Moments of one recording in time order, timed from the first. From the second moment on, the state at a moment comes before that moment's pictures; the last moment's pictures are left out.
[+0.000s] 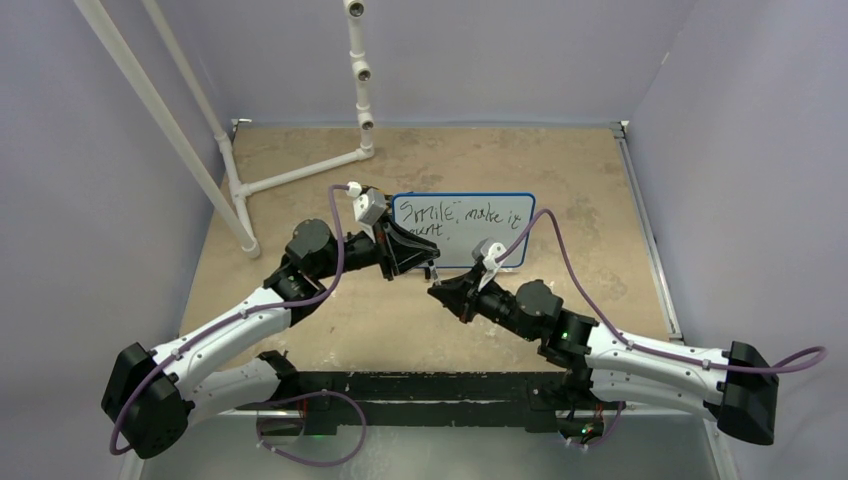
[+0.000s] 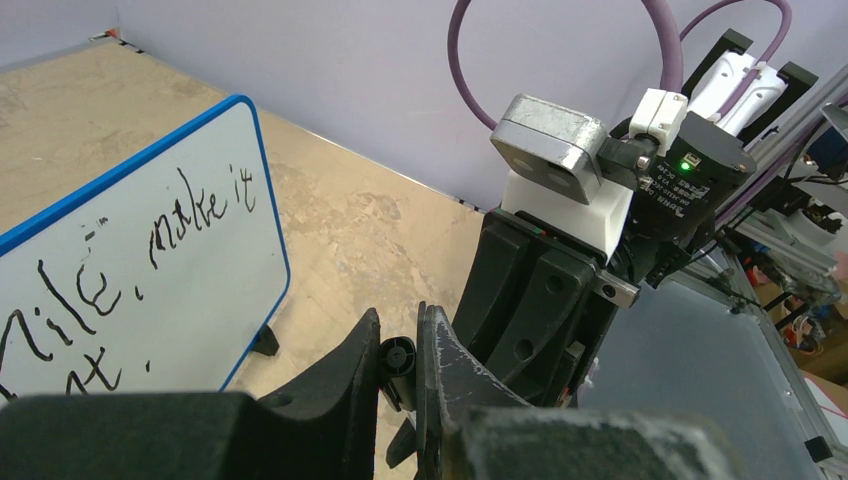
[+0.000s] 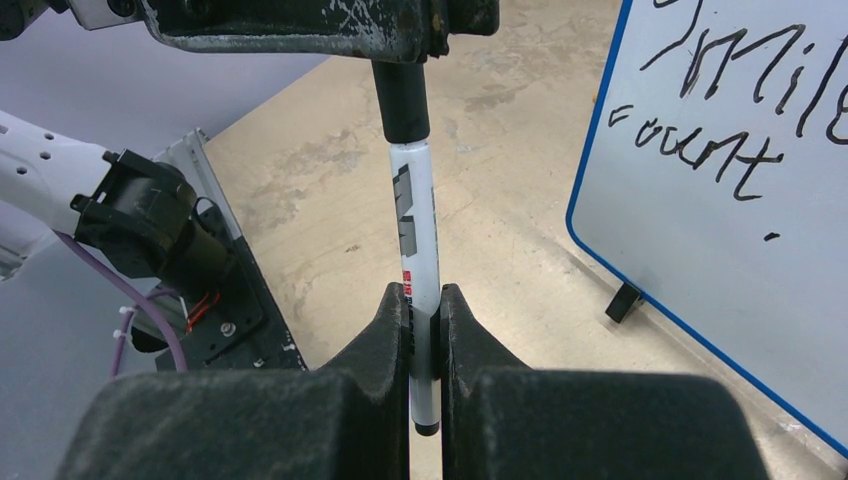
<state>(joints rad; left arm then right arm) -0.70 1.02 0.65 0.46 0.62 -0.42 1.10 0.83 0.42 0.38 0.14 0.32</state>
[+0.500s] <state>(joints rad) -0.72 1.04 0.65 0.46 0.60 -0.41 1.10 0.83 0.40 0.42 0.16 0.30</state>
